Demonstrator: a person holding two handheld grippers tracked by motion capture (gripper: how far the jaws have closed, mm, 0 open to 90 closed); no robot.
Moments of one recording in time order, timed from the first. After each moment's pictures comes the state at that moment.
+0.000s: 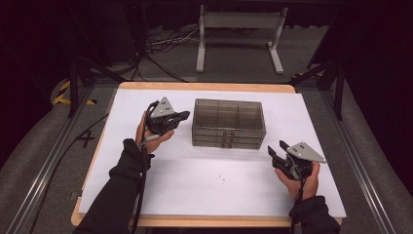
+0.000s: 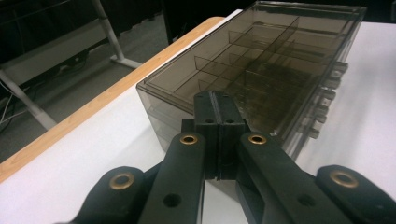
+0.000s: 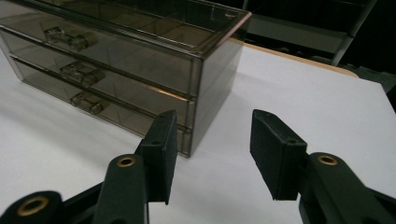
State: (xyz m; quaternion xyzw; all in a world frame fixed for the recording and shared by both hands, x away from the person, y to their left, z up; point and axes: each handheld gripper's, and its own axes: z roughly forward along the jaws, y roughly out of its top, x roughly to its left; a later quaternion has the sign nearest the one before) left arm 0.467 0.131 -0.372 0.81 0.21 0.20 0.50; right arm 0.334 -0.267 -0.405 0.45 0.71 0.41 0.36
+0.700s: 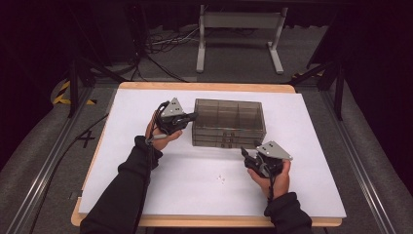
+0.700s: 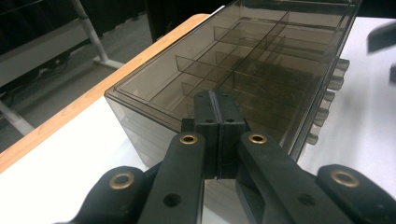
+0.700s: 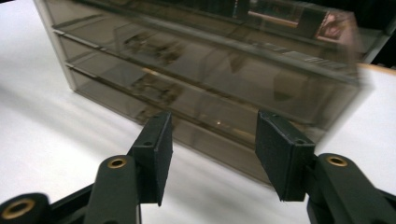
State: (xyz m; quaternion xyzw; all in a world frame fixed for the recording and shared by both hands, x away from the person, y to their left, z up) left arm 0.478 0.115 -0.385 0.82 0.19 0.18 0.51; right arm 0.348 -0.195 -0.420 0.44 0.72 0.42 0.33
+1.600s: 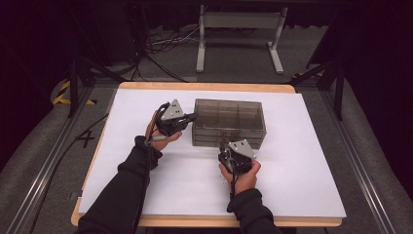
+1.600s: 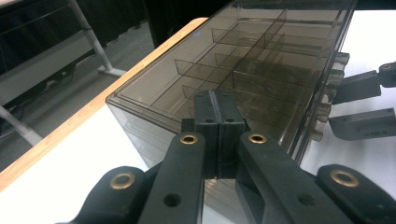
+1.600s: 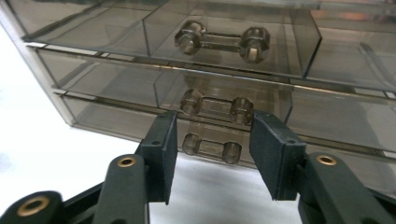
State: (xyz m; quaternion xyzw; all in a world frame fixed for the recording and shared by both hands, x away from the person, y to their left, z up) left arm 0.475 0.114 -0.387 0.82 0.17 0.20 0.51; right arm 0.369 -0.118 -0.448 0.54 0.65 0.40 0.35
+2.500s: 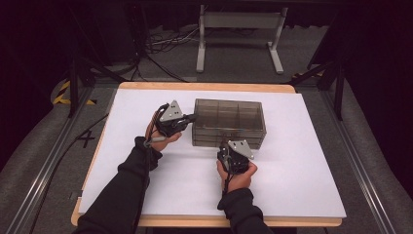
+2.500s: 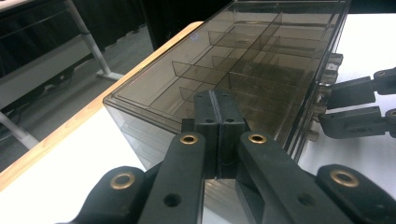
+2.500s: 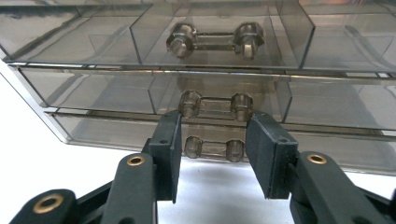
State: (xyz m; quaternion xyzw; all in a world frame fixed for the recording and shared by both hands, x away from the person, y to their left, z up) left arm 0.473 0.117 -0.390 0.81 0.16 0.20 0.52; right arm 0.369 -0.109 -0.448 0.59 0.61 0.40 0.35
